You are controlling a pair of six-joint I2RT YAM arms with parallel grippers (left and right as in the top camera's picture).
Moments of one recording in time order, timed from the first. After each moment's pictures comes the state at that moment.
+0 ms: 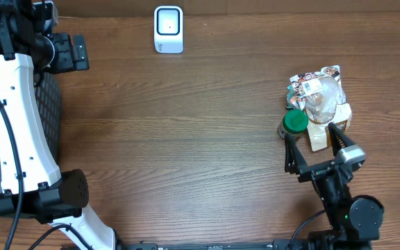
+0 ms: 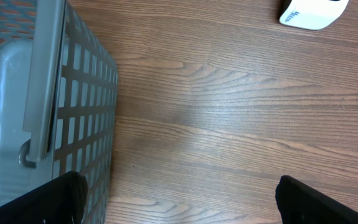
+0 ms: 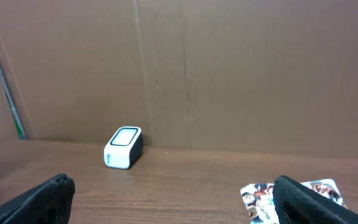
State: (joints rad) left arm 0.17 1.92 2.42 -1.65 0.00 -0.01; right arm 0.07 0.14 0.17 0.10 -0.20 0.12
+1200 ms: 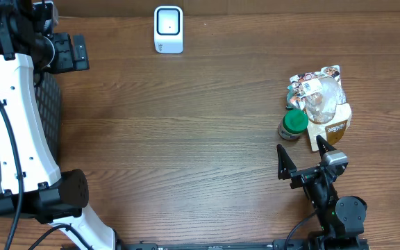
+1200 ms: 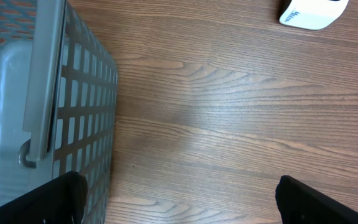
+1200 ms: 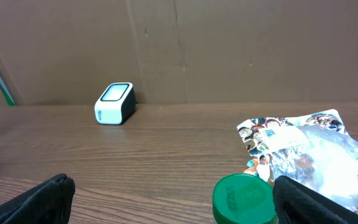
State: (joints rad) left arm 0.17 1.92 2.42 -1.65 0.00 -0.01; right arm 0.07 0.01 0.02 -0.02 -0.19 0.12
